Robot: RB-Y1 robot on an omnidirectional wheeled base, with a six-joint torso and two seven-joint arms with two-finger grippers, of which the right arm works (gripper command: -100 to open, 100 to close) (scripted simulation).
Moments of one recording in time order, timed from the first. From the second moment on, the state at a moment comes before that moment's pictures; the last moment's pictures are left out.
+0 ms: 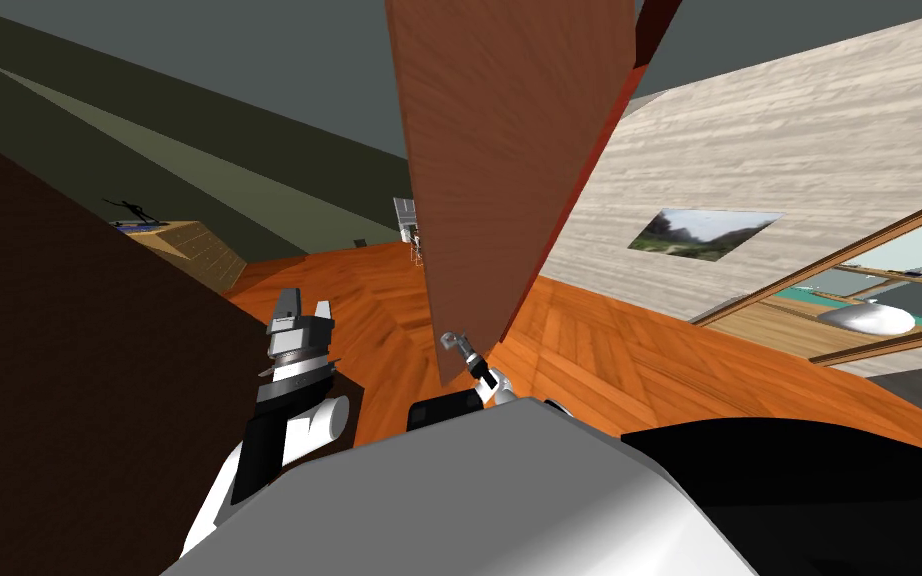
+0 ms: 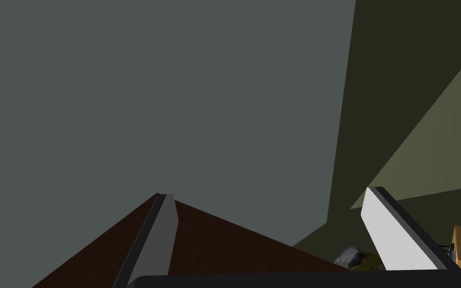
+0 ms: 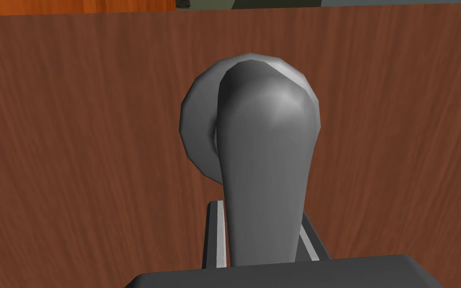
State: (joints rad) arm -0.12 -0.07 0.31 -0.69 0.12 -0.81 -0.17
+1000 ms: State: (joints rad) arm -0.12 -0.05 0.19 -0.68 0.06 -0.78 -0.11
